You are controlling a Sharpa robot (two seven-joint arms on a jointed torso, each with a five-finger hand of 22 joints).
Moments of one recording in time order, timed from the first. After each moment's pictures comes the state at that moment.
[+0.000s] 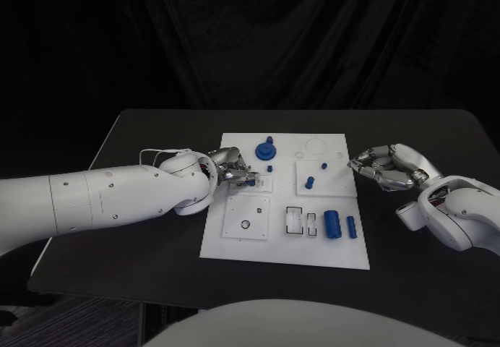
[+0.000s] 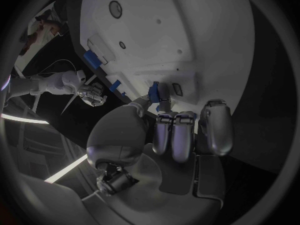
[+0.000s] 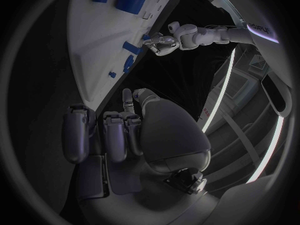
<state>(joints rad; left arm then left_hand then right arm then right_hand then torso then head) 1.22 -0.77 -0.21 1.53 -1.19 -0.32 -0.39 1.01 0.02 0.27 0.10 0.29 1.13 0.01 0.12 1.06 1.47 -0.05 1.57 1.31 1.47 -0.11 1.57 1.31 0.07 1.43 0.00 1.33 1.29 1.22 -1.01 -0.25 1.54 -0.66 -0.41 0.31 1.36 0.06 0.13 0.21 0.68 0.81 0.11 0.46 0.29 1.47 0.03 1.57 1.31 1.47 -0.03 1.57 1.31 0.05 1.46 0.08 1.41 1.31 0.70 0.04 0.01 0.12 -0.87</state>
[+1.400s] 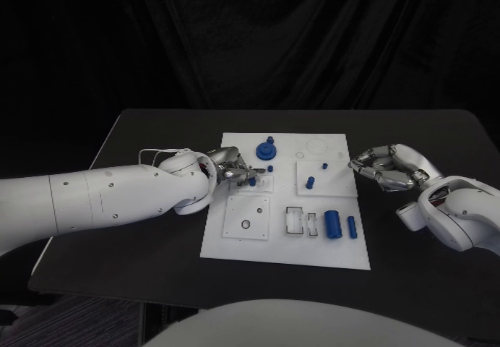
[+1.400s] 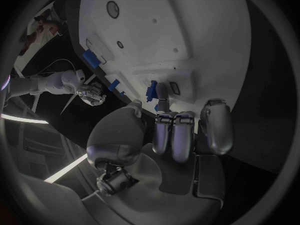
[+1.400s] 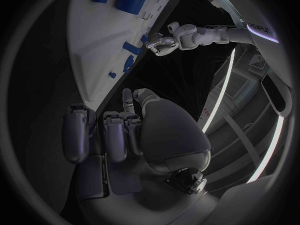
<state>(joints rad) 1.22 -0.77 -0.21 1.52 -1.19 -0.32 -0.39 0.89 0.04 -0.01 0.29 0.12 1.14 0.02 0.10 1.06 1.47 -0.05 1.57 1.31 1.47 -0.11 1.57 1.31 0.07 1.44 0.01 1.31 1.30 1.22 -1.01 -0.25 1.54 -0.66 -0.41 0.31 1.36 0.06 0.13 0.21 0.68 0.81 0.11 0.47 0.29 1.47 0.03 1.57 1.31 1.47 -0.03 1.57 1.31 0.05 1.46 0.08 1.41 1.31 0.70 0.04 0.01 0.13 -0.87</state>
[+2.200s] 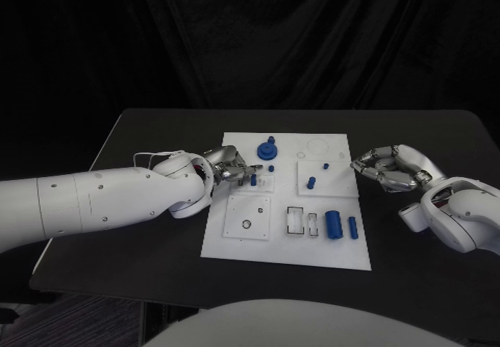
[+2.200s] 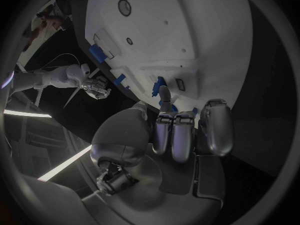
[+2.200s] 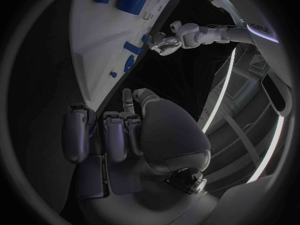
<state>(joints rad) 1.22 -0.82 -0.21 1.58 -1.16 -0.38 -0.36 0.96 0.13 -0.09 0.29 0.28 1.08 0.02 0.18 1.27 1.47 -0.05 1.57 1.31 1.47 -0.11 1.57 1.31 0.07 1.44 0.00 1.31 1.31 1.22 -1.02 -0.25 1.54 -0.66 -0.41 0.31 1.36 0.06 0.13 0.21 0.68 0.81 0.11 0.47 0.29 1.47 0.03 1.57 1.31 1.47 -0.03 1.57 1.31 0.05 1.46 0.08 1.41 1.31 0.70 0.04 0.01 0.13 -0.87</state>
